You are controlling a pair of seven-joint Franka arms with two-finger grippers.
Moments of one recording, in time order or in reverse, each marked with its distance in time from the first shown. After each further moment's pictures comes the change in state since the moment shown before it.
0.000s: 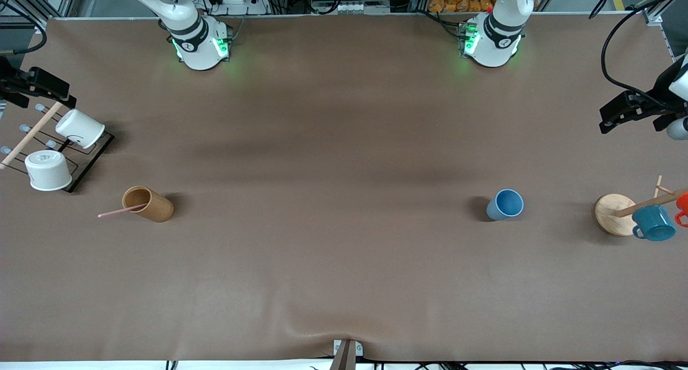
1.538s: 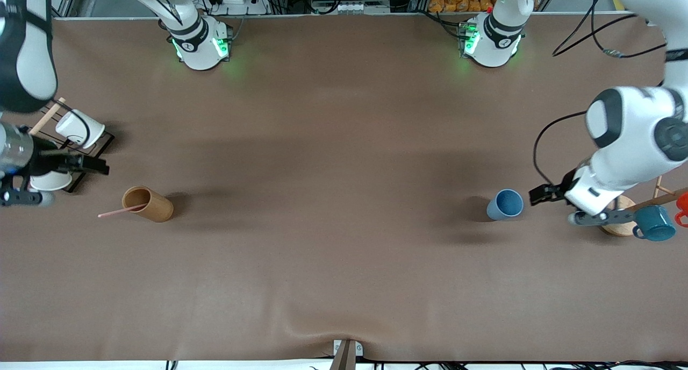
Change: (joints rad) left arm 0.021 0.284 0.000 -0.417 -0.059 0.710 0.000; right arm -0.013 0.346 -0.016 0.061 -0.014 0.198 0.000
